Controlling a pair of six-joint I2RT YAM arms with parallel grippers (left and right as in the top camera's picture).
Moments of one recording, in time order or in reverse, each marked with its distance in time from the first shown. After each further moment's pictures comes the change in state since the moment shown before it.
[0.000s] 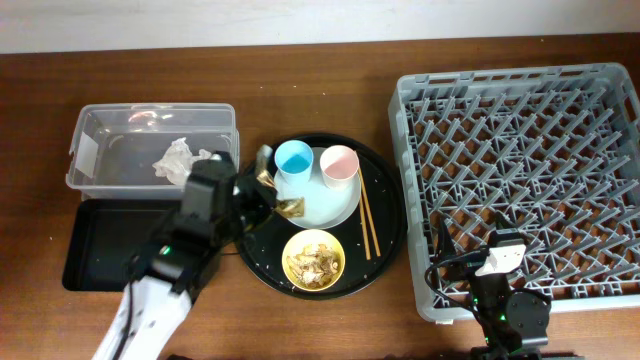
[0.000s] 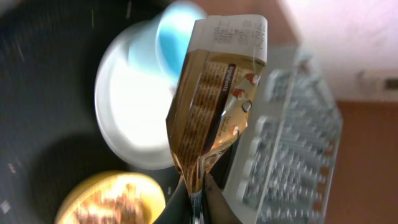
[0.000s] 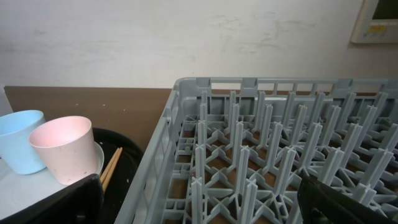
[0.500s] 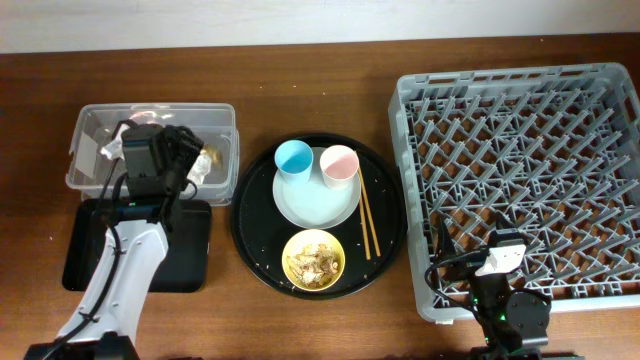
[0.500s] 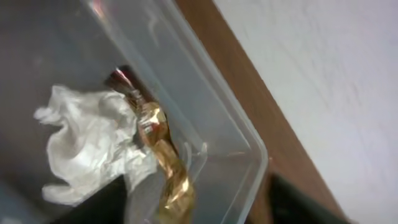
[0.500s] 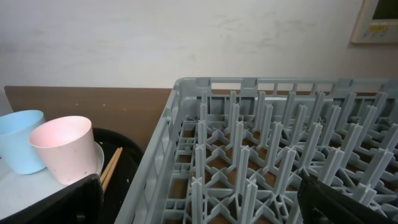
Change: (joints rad) left arm 0.384 0.314 0.010 0.417 -0.256 0.136; right arm 0.000 0.000 0.000 0.000 0.000 0.001
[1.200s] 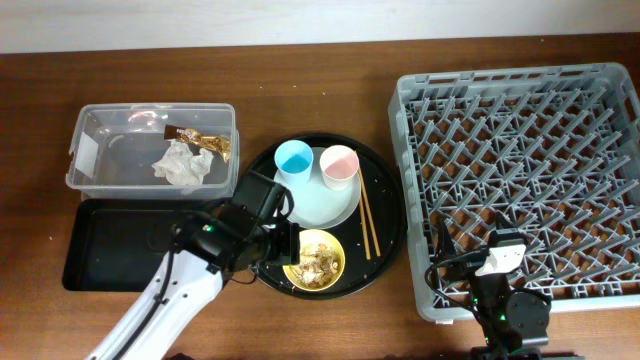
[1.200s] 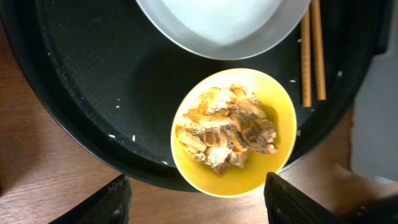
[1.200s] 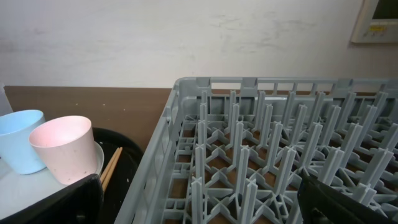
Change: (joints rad) left arm -0.571 -0.154 0.105 -0.863 0.161 0.418; right arm 0.000 0.001 0.000 0.000 0.000 -0.001
